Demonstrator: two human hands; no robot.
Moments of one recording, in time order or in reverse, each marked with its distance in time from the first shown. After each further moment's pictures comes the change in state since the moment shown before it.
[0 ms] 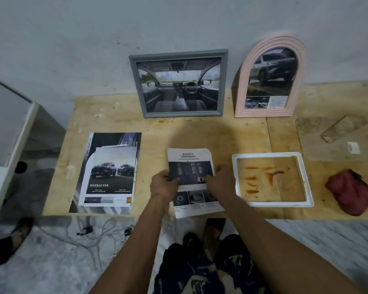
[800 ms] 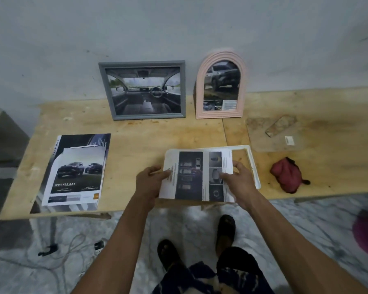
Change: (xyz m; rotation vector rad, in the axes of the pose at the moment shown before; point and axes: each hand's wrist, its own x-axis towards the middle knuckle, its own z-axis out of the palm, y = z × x) left_hand -0.072 0.012 0.047 -0.310 -0.083 0.023; right_hand -0.031 0.077 -0.142 0.466 0.069 -0.049
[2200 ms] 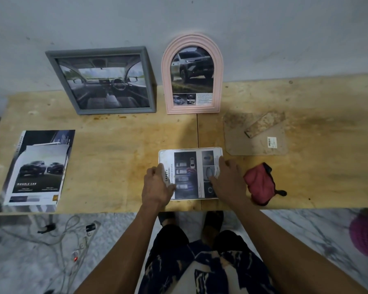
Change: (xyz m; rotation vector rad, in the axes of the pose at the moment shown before) left_hand 0.001 -0.035 0.145 1.018 0.000 0.361; right_hand 0.106 0.017 -0.091 -1.007 -0.083 -0.318
